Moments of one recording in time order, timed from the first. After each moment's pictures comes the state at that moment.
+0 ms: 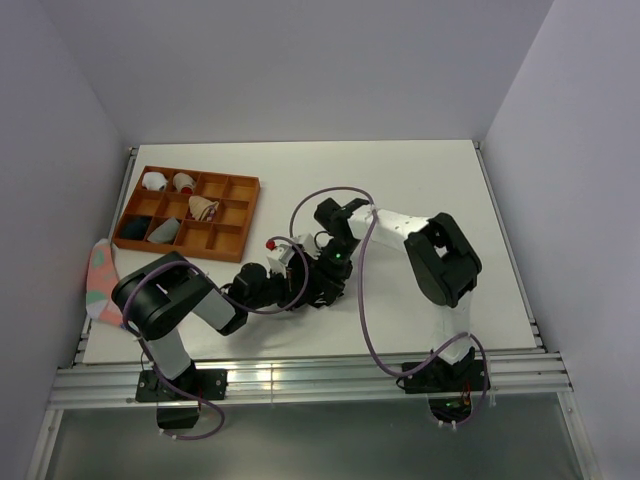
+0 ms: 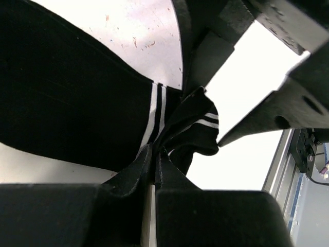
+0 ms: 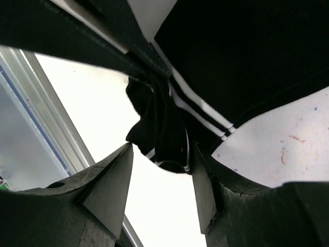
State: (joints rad) left arm -0.76 1.74 0.32 1.05 0.32 -0.60; right arm 0.66 1.96 1.35 -0.95 -0.56 -0.50
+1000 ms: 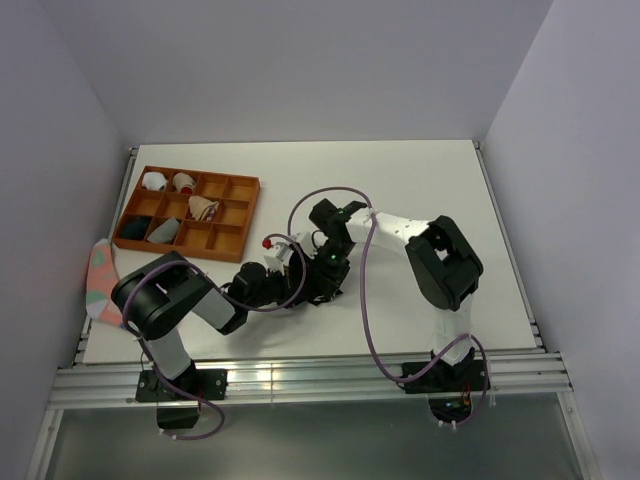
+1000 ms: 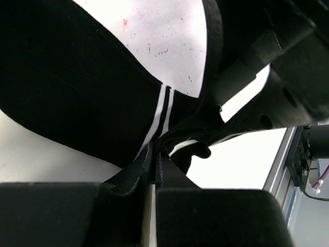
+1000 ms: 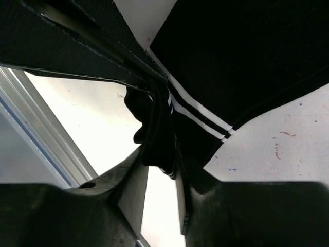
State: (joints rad) left arm -0.75 1.74 0.33 1.04 0.28 -0.66; right arm 0.70 1.93 1.33 -0.89 -0.49 -0.37
